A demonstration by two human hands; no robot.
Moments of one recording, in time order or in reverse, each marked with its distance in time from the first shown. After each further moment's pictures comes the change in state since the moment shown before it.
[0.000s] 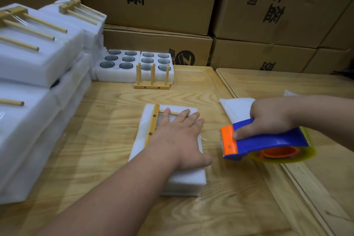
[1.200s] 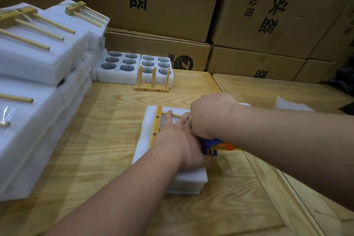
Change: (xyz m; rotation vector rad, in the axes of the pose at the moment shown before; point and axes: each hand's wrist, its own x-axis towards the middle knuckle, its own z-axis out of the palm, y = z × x) left_hand -0.002 0.005 -0.007 -0.009 0.030 0.048; right_hand -0.012 -0.139 -0.011 -0.381 0.349 -0.030
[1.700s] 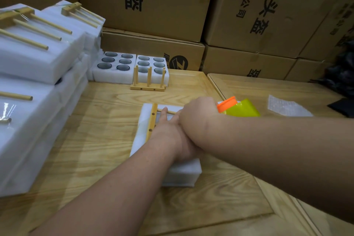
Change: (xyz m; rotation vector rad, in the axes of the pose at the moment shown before) left_hand -0.003 -0.002 -0.003 0.050 -0.070 0.007; right_hand 0.008 -0.011 0.002 -0.018 -0.189 -0.081
